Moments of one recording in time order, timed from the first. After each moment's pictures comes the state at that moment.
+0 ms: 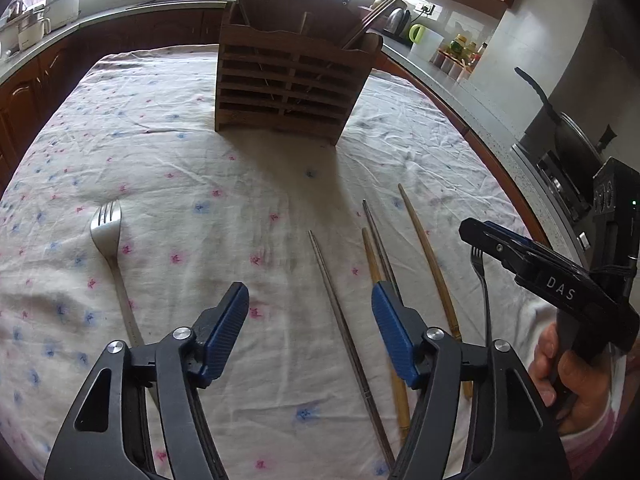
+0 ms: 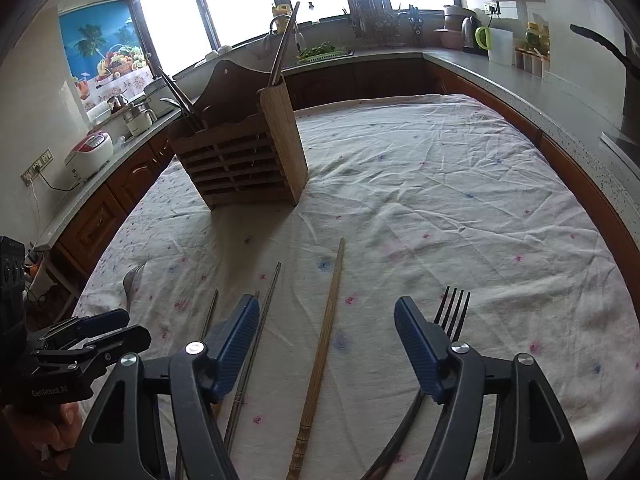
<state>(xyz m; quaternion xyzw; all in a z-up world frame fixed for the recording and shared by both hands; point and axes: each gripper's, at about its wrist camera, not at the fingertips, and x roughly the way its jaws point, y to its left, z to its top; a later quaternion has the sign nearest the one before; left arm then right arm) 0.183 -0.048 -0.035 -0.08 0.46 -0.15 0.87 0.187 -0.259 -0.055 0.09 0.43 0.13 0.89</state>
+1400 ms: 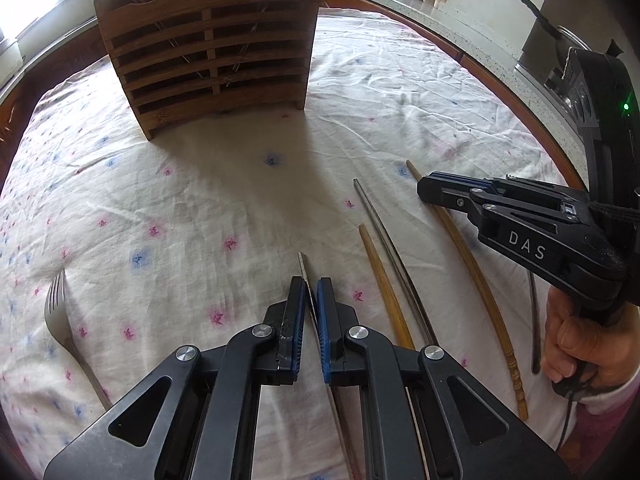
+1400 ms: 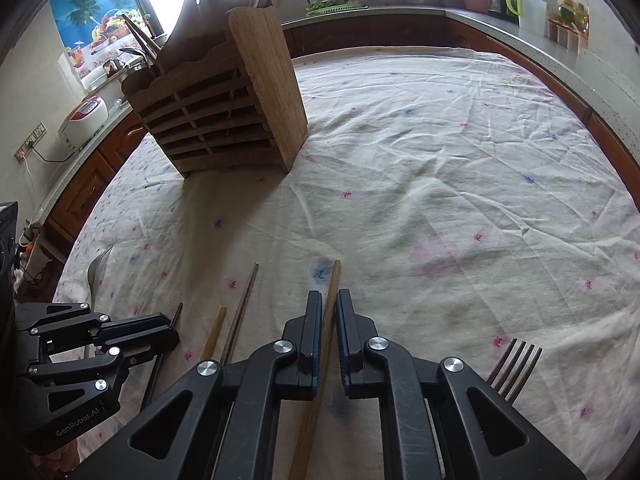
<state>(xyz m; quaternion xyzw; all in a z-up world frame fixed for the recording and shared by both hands) 0.233 -0.093 -0.059 0.05 0.51 -0.17 0.84 0.242 -0.239 -0.098 0.06 0.49 0.15 0.86</state>
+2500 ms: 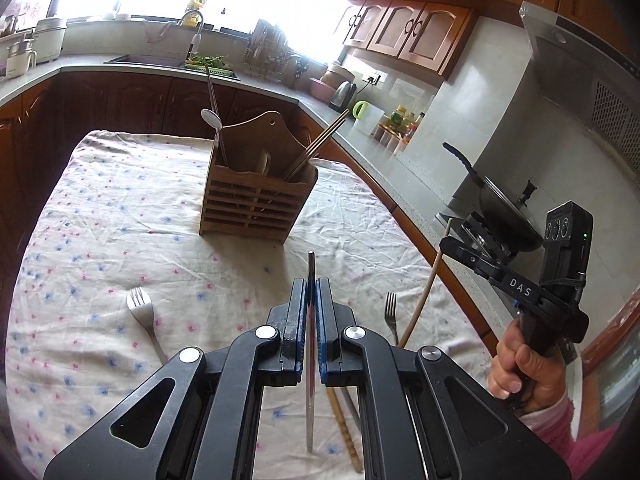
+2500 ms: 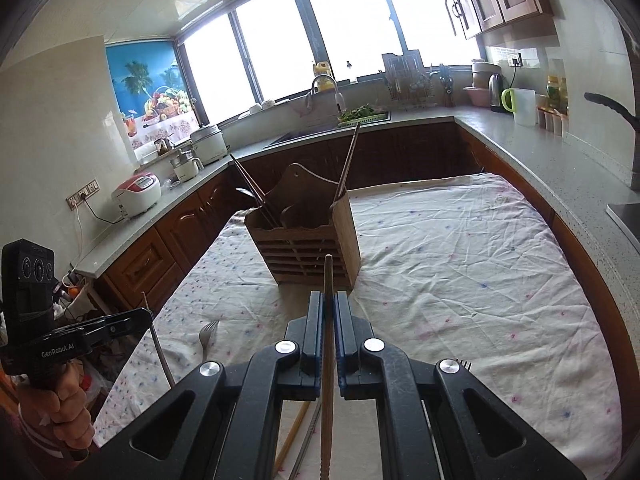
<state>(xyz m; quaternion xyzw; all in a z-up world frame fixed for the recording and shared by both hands) 0.137 0.011 0.076 -0.14 0.33 -0.23 0.91 0.156 -0.262 0.054 0.10 0.31 0.18 0.93</state>
